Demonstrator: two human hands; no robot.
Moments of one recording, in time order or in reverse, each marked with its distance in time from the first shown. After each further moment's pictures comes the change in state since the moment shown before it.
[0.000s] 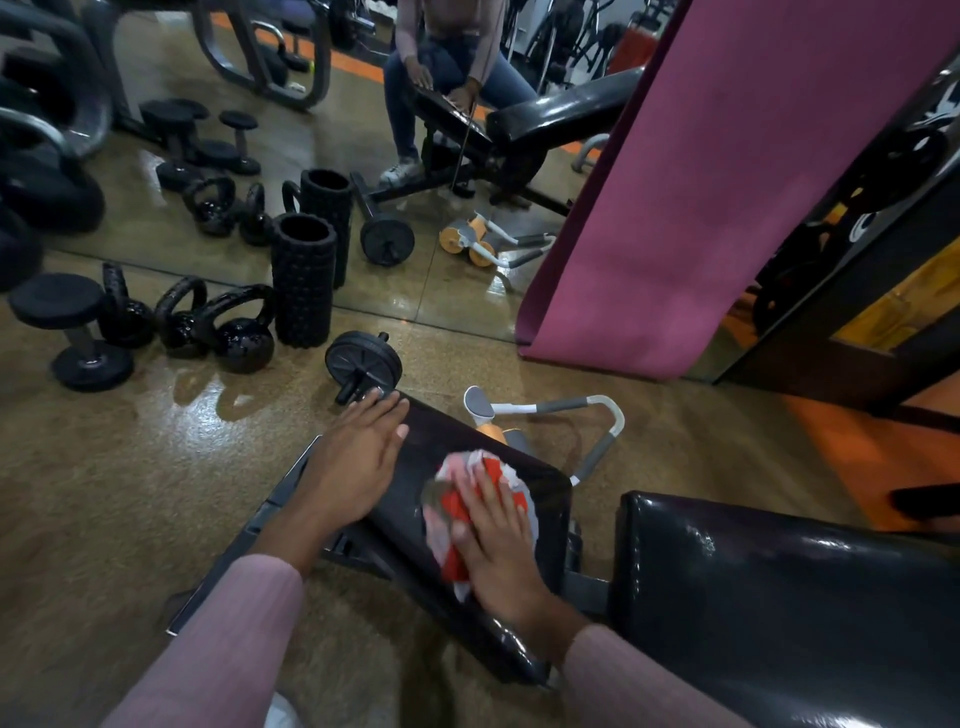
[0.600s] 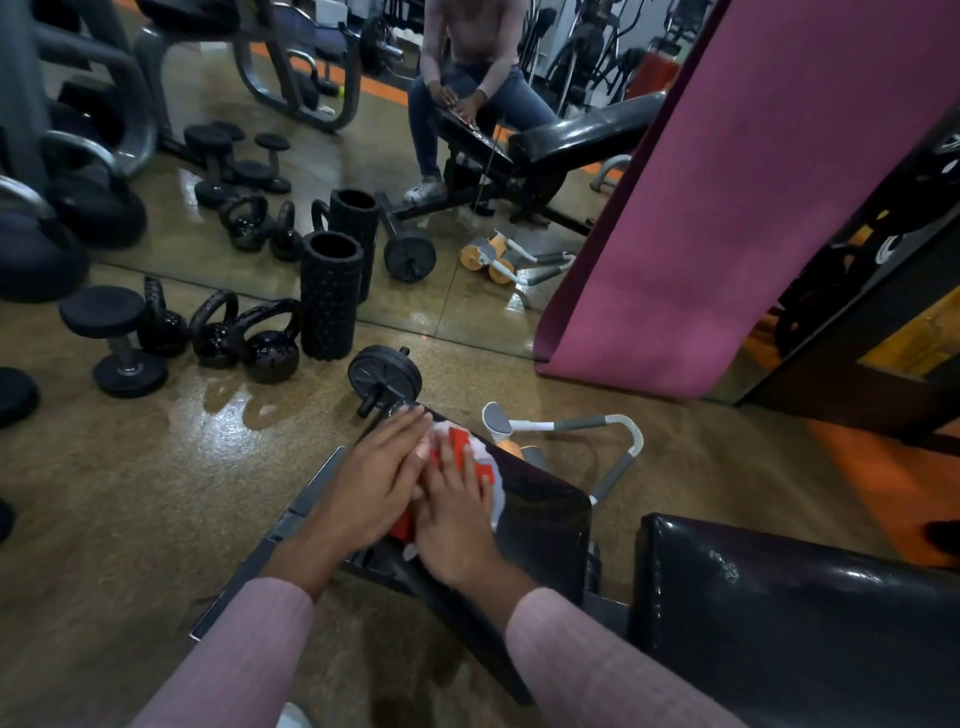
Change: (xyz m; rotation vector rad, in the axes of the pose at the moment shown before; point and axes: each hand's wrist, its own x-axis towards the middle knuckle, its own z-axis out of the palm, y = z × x) left_hand -0.016 0.002 -0.014 -0.228 0.078 0.055; right_hand 0.050 -0.080 0.006 -0.090 -0.008 -0.044
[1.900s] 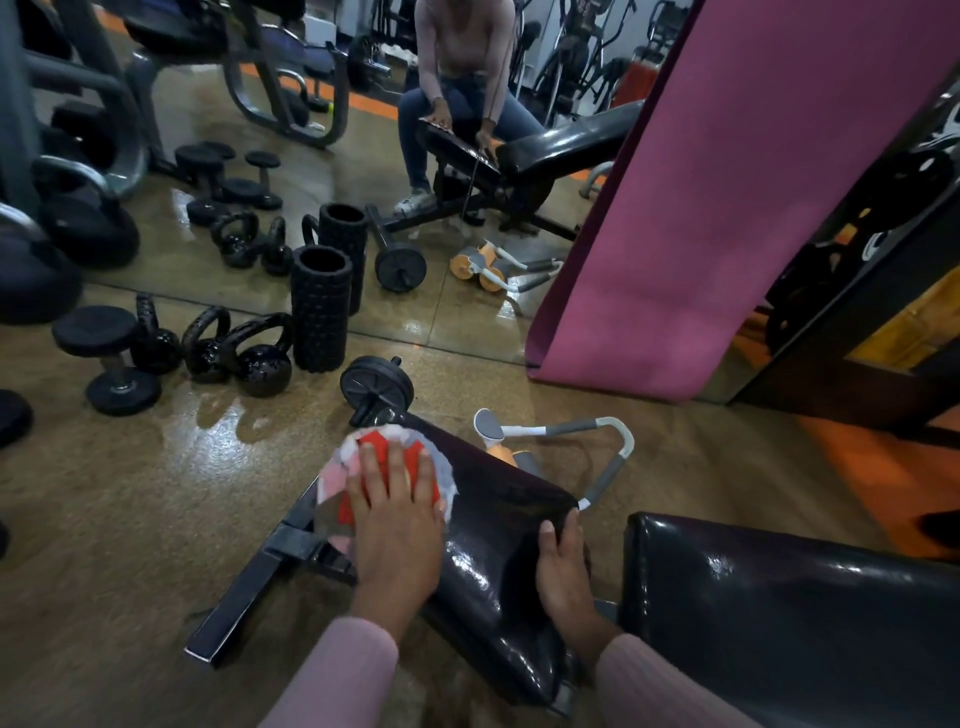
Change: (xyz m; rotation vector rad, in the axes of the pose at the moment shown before) left_hand -0.022 0.063 0.043 0.693 -0.181 -0.370; right_hand -0.055 0.127 -0.003 0.620 0.248 0.656
